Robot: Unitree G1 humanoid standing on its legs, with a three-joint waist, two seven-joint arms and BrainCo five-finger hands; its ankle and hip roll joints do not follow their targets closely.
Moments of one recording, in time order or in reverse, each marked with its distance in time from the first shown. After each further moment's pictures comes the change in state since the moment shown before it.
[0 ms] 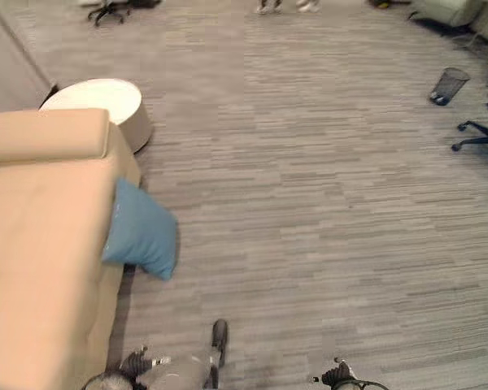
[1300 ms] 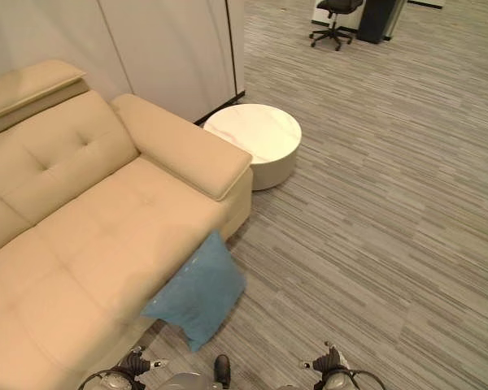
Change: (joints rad) left arm -0.014 -0.003 -0.037 0.028 -0.034 0.003 0.013; right arm -0.030 -0.022 -0.039 -0.125 -0.071 0.000 -0.028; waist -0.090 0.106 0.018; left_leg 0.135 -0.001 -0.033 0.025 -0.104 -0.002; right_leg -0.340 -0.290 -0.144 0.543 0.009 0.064
